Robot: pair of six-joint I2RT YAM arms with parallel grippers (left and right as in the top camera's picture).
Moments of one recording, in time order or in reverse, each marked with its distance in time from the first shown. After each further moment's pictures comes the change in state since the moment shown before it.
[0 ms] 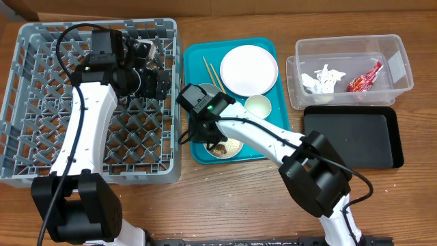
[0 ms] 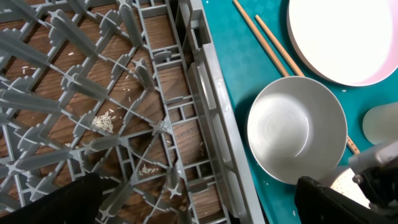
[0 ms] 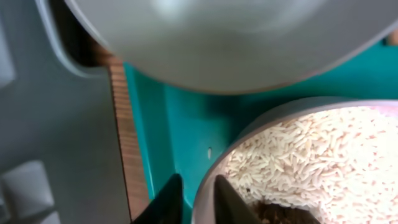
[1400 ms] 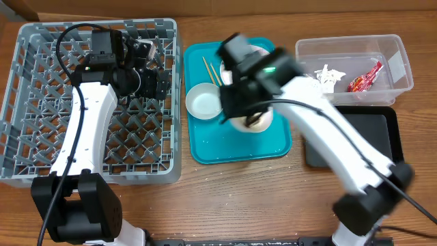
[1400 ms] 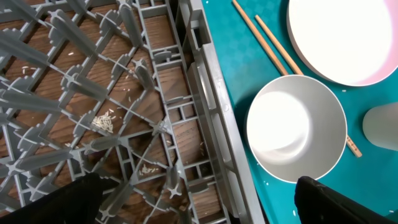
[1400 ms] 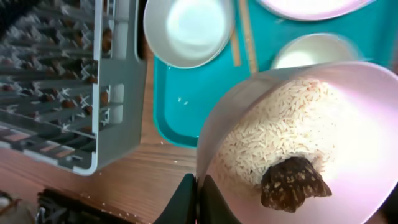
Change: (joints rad) left arm 0.000 0.000 0.000 0.000 0.000 0.000; right arm -0.196 -0.298 0.298 -0.510 -0.059 -0.334
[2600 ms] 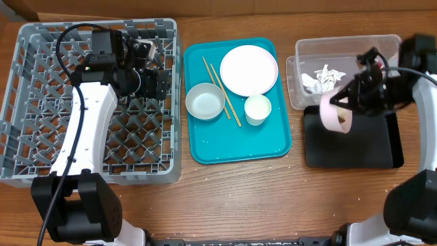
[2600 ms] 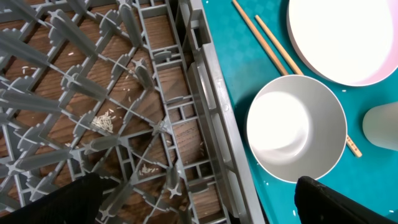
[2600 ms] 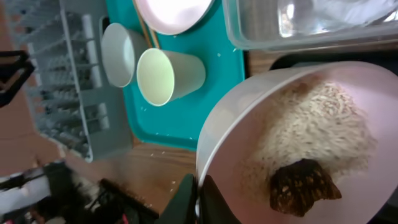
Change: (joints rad) left arm 0.000 0.000 0.000 0.000 0.000 0.000; right arm -0.899 -0.137 -0.416 -0.011 -0.588 -0.668
